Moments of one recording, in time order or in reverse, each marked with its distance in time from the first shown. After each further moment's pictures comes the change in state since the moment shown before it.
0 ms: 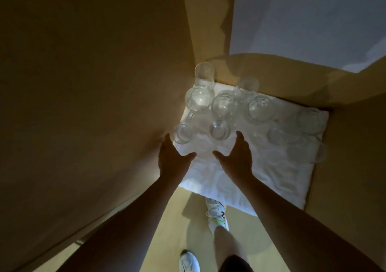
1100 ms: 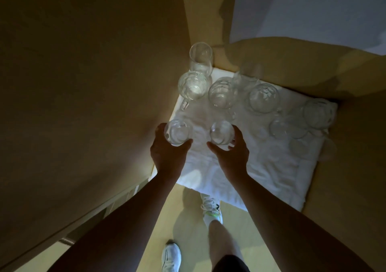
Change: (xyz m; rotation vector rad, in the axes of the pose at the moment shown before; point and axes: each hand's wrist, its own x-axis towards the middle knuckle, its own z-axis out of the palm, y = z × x) left_hand 0.014 -0.008 0.035 -0.193 0.308 0.128; right_hand 0.025 0.032 0.035 0.337 0.189 -0.049
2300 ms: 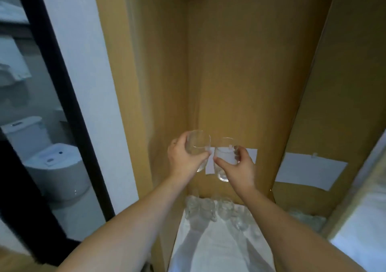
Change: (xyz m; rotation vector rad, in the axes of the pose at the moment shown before) left_hand -0.227 0.228 -0.391 -0.511 0.076 0.826; right_hand -0.369 -0.294 -0.224 0.234 0.404 -0.604
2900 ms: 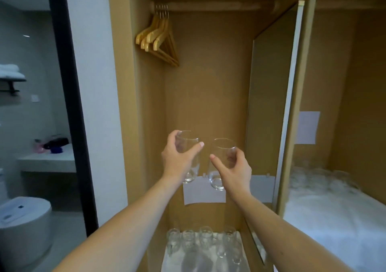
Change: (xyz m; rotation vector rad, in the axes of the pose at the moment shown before) left_hand -0.060 0.147 -0.075 -0.435 -0.117 0.090; right_hand -0.116 -0.118 -0.110 0.113 0.254 -0.261
